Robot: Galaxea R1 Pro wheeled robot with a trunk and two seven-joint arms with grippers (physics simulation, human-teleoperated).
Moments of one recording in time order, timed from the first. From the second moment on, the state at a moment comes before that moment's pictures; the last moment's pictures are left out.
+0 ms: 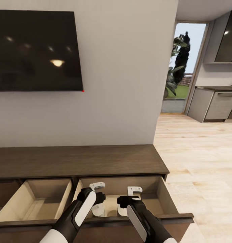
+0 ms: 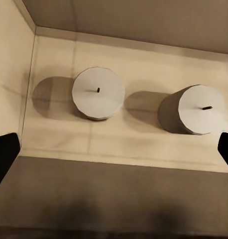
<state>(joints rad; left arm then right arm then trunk) -0.48 -0.12 -0.33 -0.95 0.67 0.72 0.61 -0.45 0.17 0.42 -0.86 -0.42 0.49 -0.41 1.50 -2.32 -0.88</state>
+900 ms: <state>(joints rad) -0.48 -0.12 -0.33 -0.95 0.67 0.72 0.61 -0.45 0.17 0.42 -0.86 -0.42 0.49 -0.40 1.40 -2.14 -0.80</state>
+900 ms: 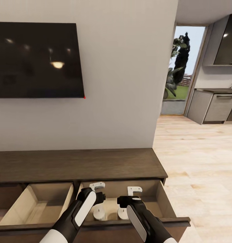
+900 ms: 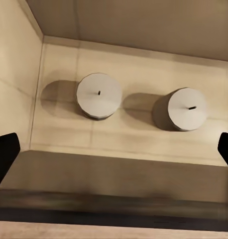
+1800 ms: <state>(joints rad) -0.49 -0.11 -0.33 -0.95 0.66 0.72 0.61 -0.45 0.17 0.42 -0.86 -0.42 0.49 -0.40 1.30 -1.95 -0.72</state>
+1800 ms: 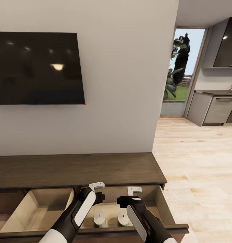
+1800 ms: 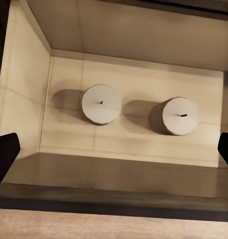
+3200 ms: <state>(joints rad) -0.49 -0.11 -0.30 -0.95 0.67 0.72 0.74 -0.45 0.17 0.41 -0.86 -0.42 0.50 -0.40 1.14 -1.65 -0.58</state>
